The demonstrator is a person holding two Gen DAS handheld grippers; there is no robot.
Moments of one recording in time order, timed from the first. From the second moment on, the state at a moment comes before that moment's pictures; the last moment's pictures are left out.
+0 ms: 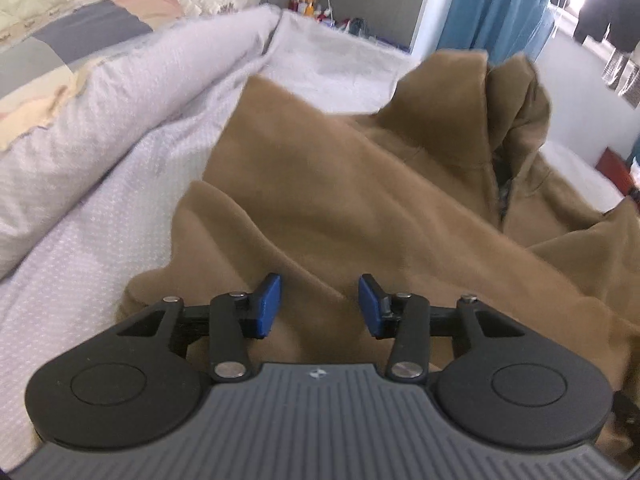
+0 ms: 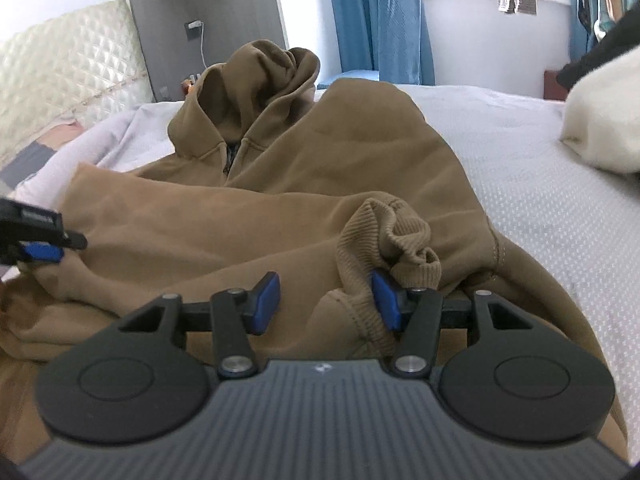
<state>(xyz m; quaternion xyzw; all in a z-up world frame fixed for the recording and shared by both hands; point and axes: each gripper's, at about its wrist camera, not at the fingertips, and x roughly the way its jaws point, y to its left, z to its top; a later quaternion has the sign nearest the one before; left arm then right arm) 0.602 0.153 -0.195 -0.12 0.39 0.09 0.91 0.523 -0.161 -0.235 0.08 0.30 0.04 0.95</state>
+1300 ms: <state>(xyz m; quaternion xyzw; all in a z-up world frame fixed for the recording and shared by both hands) 0.289 0.066 -0.015 -0.12 0.25 -0.06 0.96 0.362 -0.169 -0.011 0.07 0.23 0.10 0.97</state>
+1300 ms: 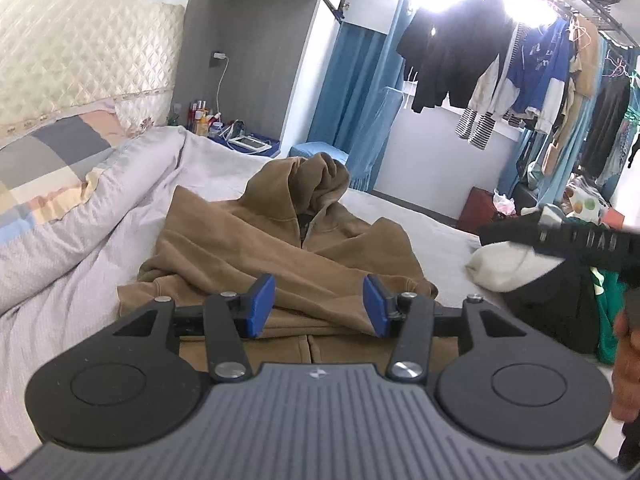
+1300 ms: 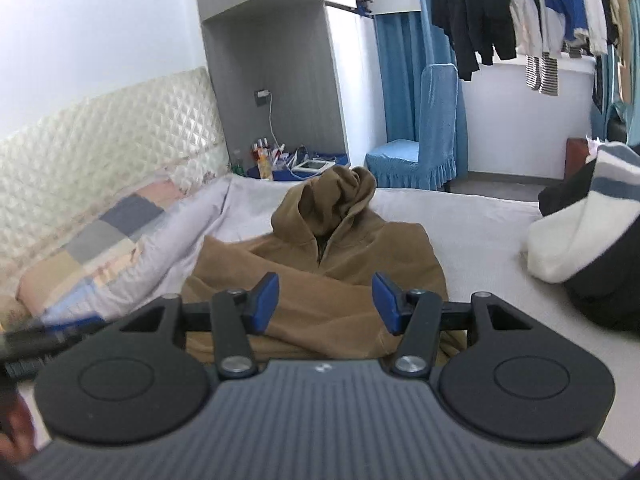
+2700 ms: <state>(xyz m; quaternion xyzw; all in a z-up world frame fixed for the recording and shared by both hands) 0.938 0.073 -0.198 -0.02 0.30 0.04 0.95 0.914 -0.176 -0.200 0.17 0.29 0.10 0.94</state>
